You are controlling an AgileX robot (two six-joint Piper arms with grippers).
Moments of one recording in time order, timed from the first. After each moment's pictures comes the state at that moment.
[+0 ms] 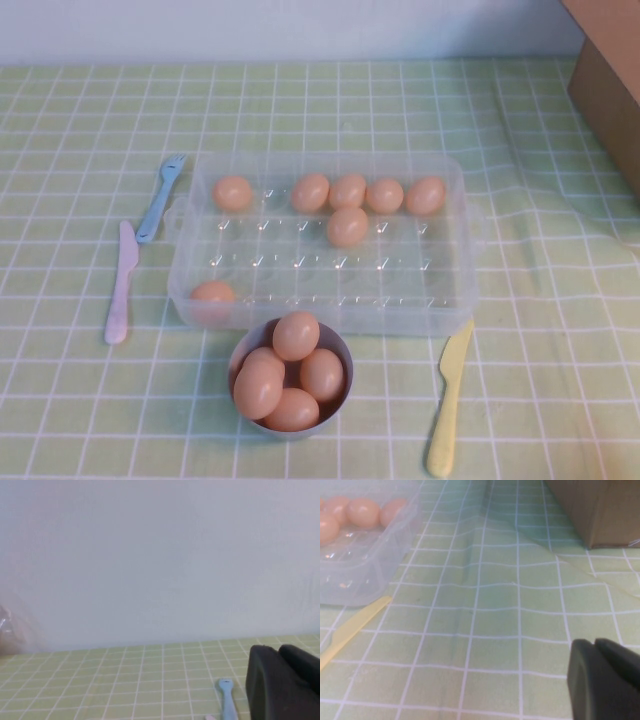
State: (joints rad) right arm 0.03 -0.01 0.03 0.24 0.37 -0.18; left arm -0.09 0.09 0.01 -0.07 -0.21 0.10
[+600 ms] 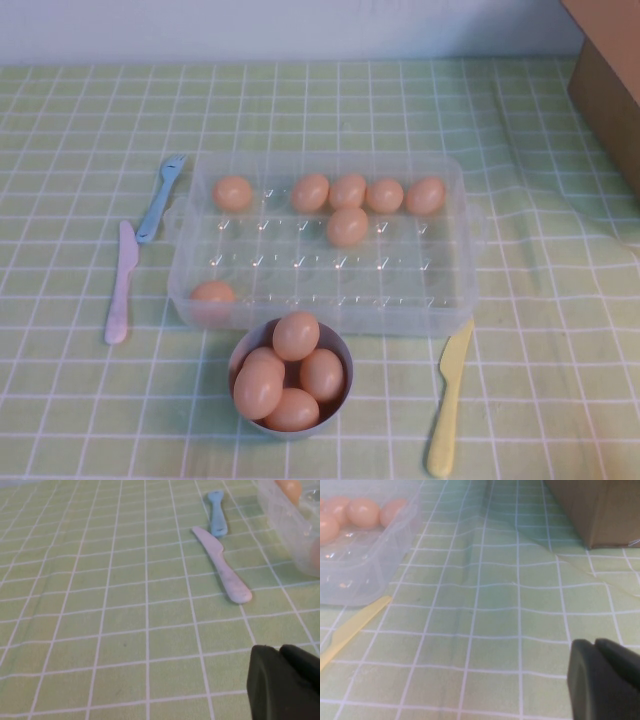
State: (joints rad) right arm 0.03 -0.01 0.03 0.24 0.37 -0.18; left arm -0.07 -0.01 0.03 0.02 0.36 0.08
